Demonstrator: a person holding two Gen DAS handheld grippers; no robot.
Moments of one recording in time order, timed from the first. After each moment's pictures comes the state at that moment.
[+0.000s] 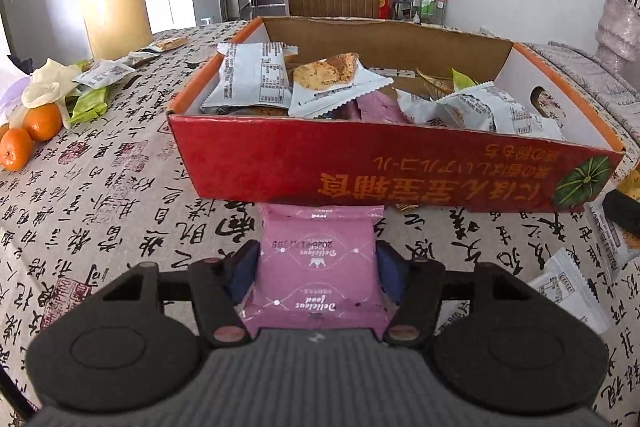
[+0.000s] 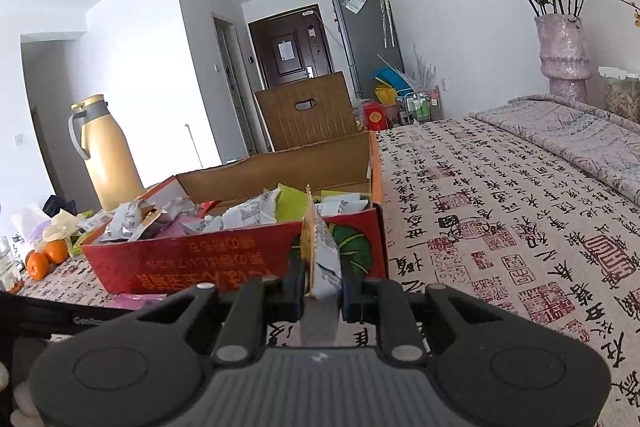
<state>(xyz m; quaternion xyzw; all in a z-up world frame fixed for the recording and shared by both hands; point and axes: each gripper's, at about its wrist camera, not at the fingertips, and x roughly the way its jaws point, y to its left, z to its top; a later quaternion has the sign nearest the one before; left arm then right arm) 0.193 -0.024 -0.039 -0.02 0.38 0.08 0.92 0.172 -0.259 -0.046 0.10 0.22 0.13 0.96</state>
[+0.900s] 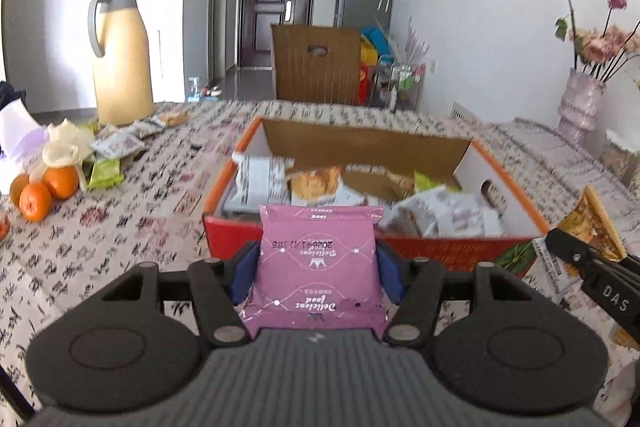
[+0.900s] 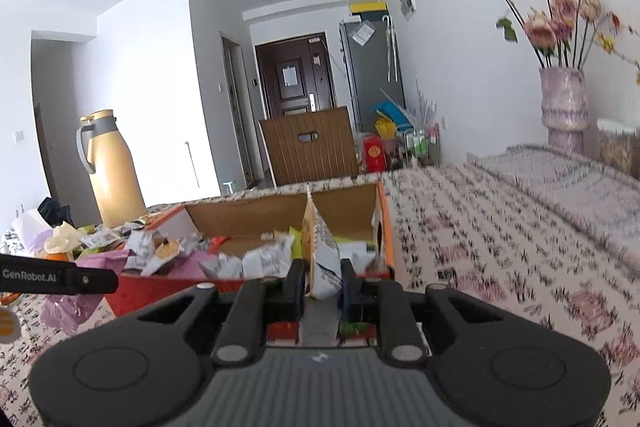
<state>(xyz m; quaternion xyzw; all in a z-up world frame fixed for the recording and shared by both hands) 0.153 -0.019 0.034 -0.04 0.27 0.04 0.96 0.159 -0.248 -0.008 0.07 0.17 0.12 0.98</state>
